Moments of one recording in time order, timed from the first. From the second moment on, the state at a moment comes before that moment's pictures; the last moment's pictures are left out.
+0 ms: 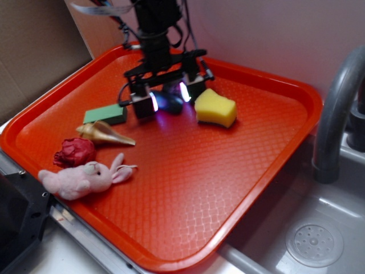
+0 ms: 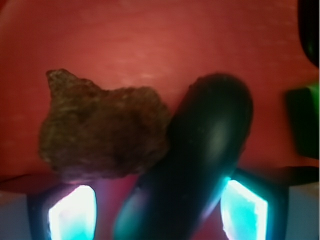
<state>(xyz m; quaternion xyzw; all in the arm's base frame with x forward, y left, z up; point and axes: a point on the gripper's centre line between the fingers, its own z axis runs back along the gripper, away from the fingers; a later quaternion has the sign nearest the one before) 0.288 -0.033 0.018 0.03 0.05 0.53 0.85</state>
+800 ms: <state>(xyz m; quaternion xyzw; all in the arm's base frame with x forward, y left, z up) 0.208 -0.033 0.113 0.01 -0.01 0.35 0.94</state>
